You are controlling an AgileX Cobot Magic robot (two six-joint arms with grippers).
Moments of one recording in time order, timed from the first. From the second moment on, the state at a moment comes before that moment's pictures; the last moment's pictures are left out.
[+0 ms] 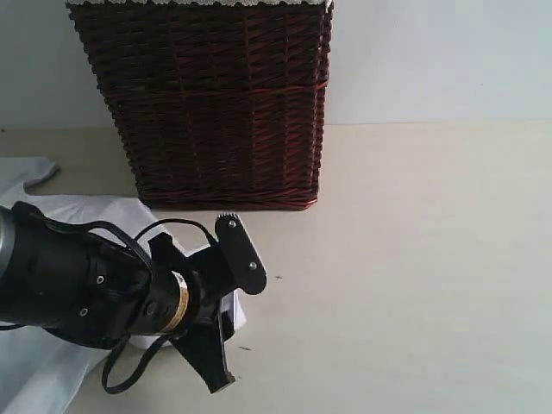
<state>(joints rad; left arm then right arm) -0.84 1.86 -0.79 1.31 0.18 -0.94 0.95 0.96 -1.37 -0.58 1.10 0.26</state>
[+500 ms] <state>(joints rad) -0.85 1.83 -0.87 1.31 0.32 -0.94 0.95 0.96 -1.31 -0.57 1.03 0.26</state>
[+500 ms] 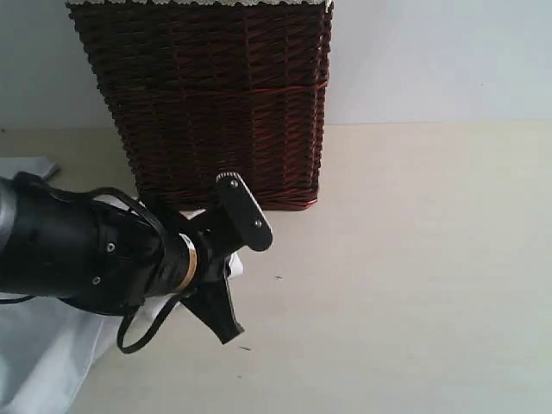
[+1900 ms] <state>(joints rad) -0.98 1.68 -0.61 0.81 0.41 -0.68 0.95 0.96 -1.31 -0.57 1.02 0.26</state>
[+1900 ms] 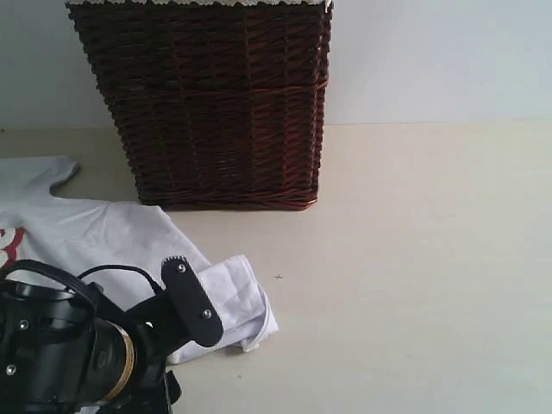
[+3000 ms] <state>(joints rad) -0.97 1.54 -0.44 1.48 0.31 -1.46 0.95 0.96 -1.31 -0.57 1.01 0.26</state>
